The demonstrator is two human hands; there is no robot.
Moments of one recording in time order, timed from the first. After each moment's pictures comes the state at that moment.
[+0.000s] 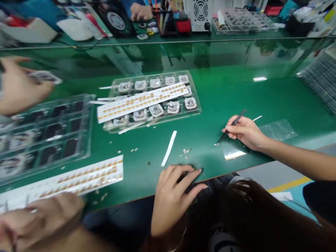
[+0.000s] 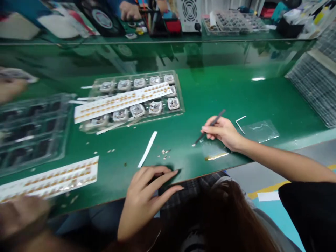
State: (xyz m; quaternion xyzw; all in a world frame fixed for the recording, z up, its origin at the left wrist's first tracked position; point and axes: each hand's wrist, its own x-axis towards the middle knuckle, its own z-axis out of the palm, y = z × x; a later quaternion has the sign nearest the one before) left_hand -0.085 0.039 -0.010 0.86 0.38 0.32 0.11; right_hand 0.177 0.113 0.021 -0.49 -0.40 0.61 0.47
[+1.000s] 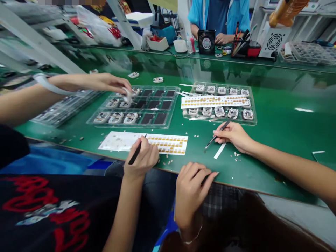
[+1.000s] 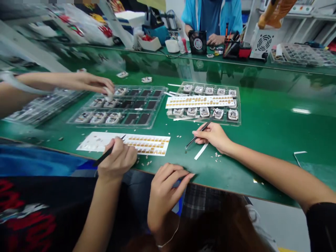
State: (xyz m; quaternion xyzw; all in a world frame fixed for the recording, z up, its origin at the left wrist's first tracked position) left_hand -0.283 0.069 -0.026 0.71 0.63 0.29 -0.10; right_hand 0.015 0.172 0.006 -0.43 -0.46 0.71 0.32
